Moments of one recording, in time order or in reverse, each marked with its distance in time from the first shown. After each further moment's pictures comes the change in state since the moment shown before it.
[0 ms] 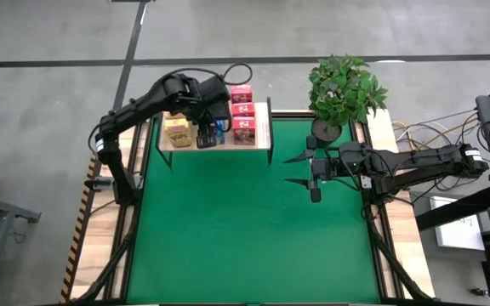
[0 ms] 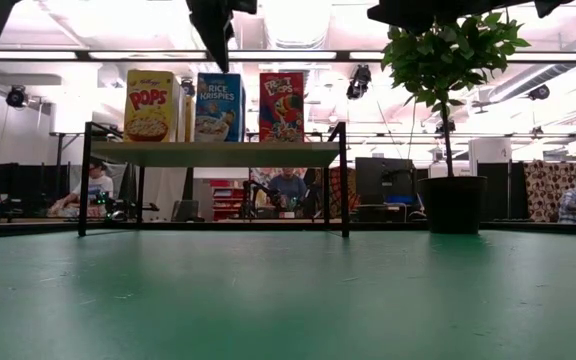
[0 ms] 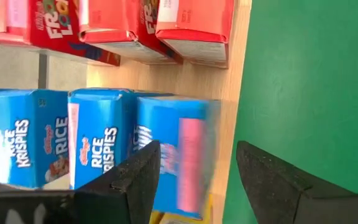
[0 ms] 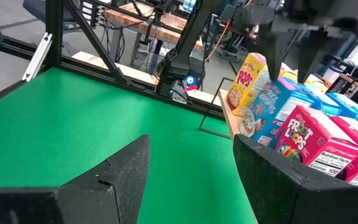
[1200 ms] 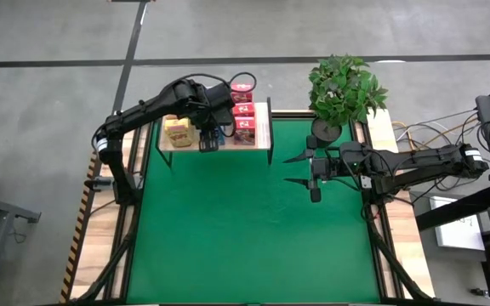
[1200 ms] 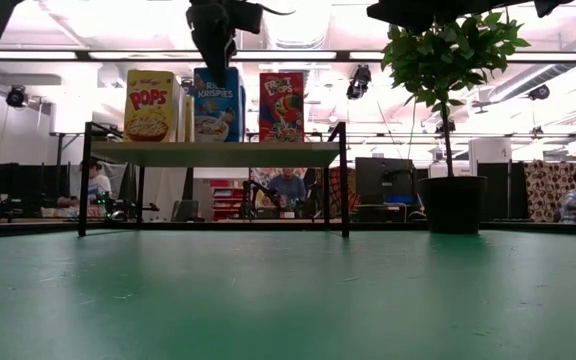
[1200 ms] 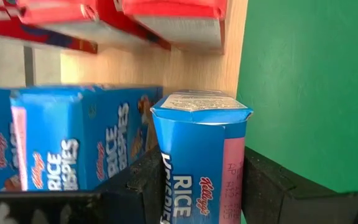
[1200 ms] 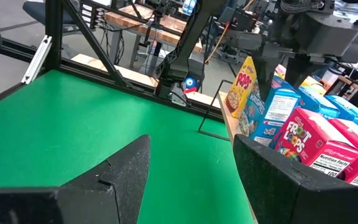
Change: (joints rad) left arm 0.003 0.007 -0.102 0.034 0.009 0.006; right arm 0.000 0.000 0.000 0.009 0.000 0.000
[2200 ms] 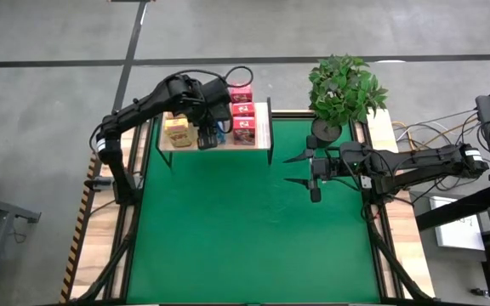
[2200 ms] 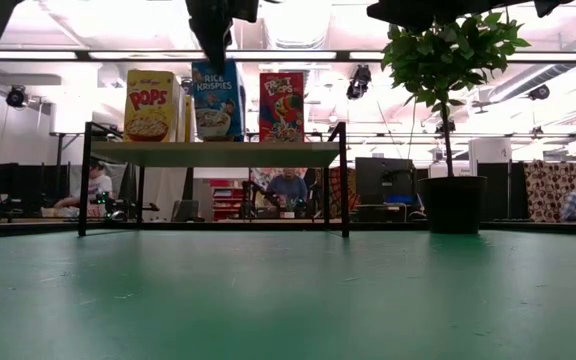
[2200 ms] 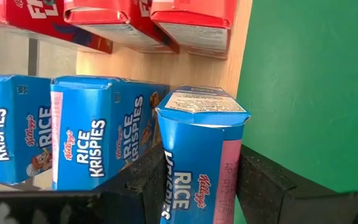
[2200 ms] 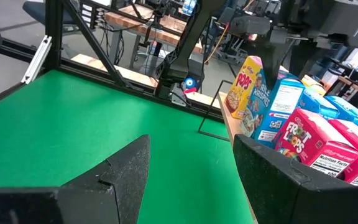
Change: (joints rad) left arm 0.001 0.001 0.084 -0.049 0.001 -0.045; right arm 0.000 0.000 0.000 0.001 0.000 -0.003
